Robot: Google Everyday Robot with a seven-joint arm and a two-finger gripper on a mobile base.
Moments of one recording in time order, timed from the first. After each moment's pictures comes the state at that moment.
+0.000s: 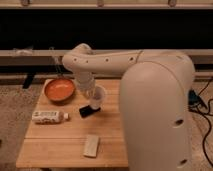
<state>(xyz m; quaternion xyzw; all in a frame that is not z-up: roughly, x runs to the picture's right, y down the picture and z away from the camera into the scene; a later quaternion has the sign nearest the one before) -0.107 0.032 0.768 -0.24 0.22 0.54 0.78</state>
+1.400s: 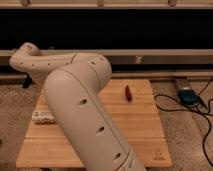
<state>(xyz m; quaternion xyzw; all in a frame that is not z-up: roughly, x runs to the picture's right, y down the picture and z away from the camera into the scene) -0.325 -0.023 0.836 -0.20 0.07 0.30 0.93</state>
